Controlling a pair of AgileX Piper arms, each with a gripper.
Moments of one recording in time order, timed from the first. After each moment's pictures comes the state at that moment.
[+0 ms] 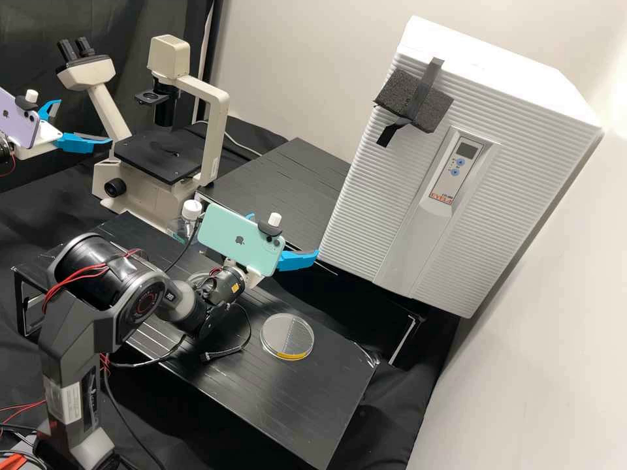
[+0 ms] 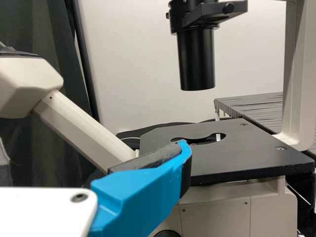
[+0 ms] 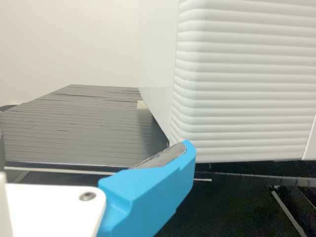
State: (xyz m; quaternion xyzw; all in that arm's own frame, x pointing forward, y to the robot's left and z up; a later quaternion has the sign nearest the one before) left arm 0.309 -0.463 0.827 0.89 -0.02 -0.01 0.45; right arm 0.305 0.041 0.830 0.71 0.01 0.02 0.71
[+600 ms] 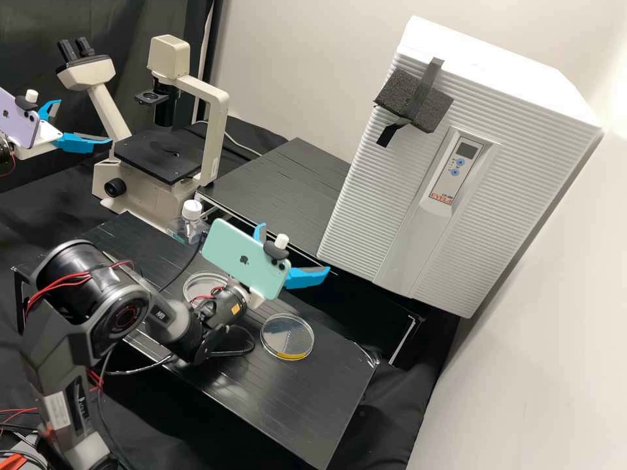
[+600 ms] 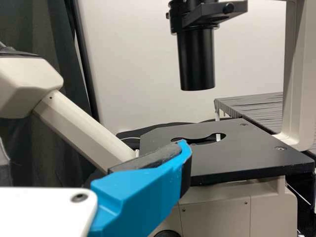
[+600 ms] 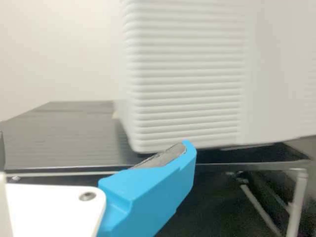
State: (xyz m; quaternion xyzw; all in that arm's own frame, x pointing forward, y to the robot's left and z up) left arm 0.309 -0.463 0.827 0.89 -0.02 -0.01 0.45; right arm 0.263 0.013 0.855 0.72 -0.03 0.06 0.69
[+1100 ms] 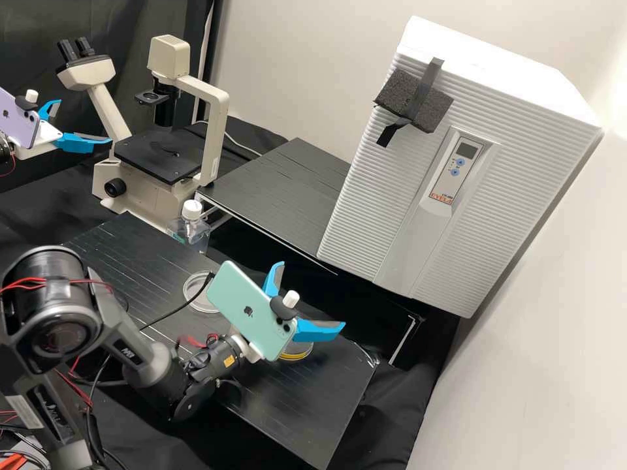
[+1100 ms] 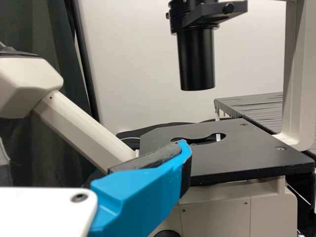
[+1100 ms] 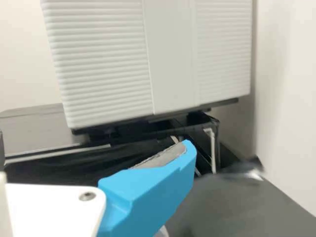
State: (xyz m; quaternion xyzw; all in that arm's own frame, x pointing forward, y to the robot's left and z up) left arm 0.309 -0.463 0.827 0.89 -0.02 -0.01 0.45; right arm 0.189 -0.030 0.877 0.74 -0.10 0.05 0.66
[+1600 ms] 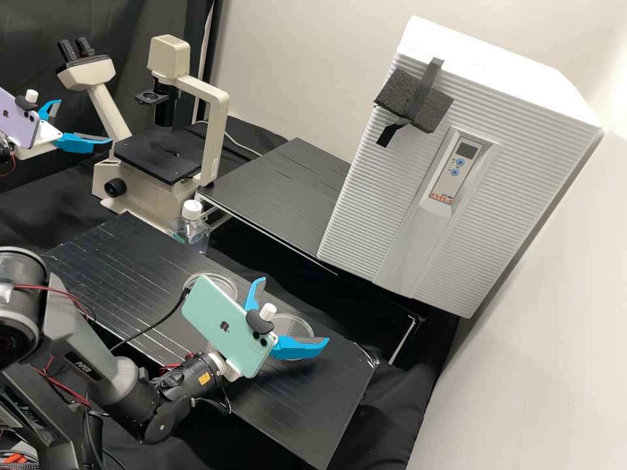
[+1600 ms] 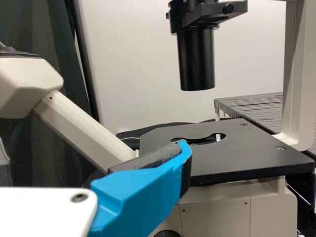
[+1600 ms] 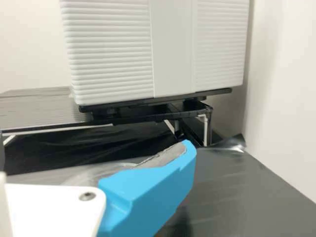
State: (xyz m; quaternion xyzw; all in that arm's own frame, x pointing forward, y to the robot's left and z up) left arm 0.309 -0.463 0.827 0.89 -0.02 -0.01 0.45; right arm 0.152 -0.030 0.865 0.73 -0.10 0.03 0.67
